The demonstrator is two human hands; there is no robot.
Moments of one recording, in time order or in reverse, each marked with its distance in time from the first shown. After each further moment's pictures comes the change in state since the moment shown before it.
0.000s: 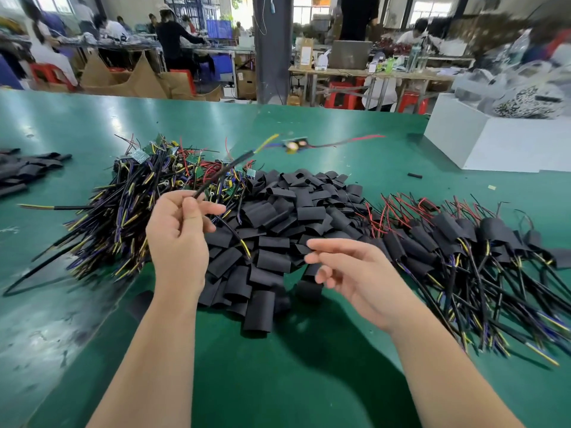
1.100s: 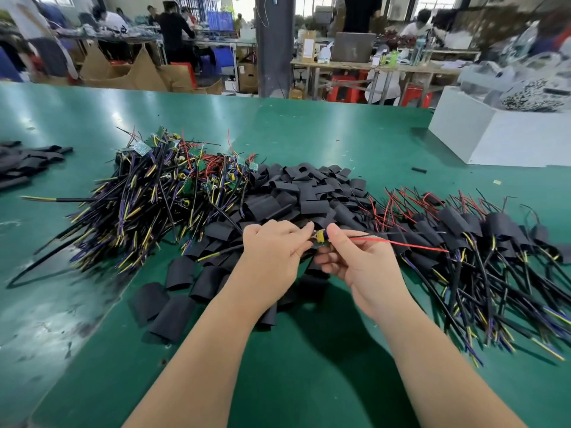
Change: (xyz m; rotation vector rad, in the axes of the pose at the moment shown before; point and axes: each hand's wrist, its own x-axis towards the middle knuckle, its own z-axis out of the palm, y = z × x) left_hand -0.049 0.015 0.044 0.687 -0.748 0.336; right_hand 0.012 0.012 0.008 0.035 0.200 -0.120
